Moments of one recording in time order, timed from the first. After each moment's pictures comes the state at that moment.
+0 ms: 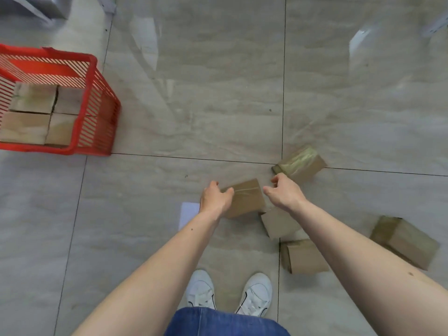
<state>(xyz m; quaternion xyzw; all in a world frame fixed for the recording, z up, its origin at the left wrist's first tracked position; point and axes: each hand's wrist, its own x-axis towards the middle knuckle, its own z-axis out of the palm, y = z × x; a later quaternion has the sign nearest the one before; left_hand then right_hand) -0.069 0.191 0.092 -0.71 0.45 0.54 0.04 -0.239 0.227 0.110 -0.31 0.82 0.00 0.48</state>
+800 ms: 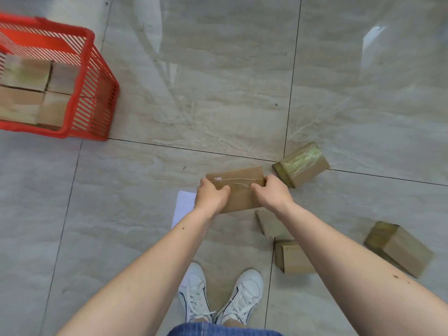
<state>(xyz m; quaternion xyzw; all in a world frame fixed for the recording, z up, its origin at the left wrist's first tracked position) -0.066 0.190 0.076 -0.74 0.37 0.56 0.03 -0.216 0.217 0.080 -0.30 0.82 0.00 0.48</state>
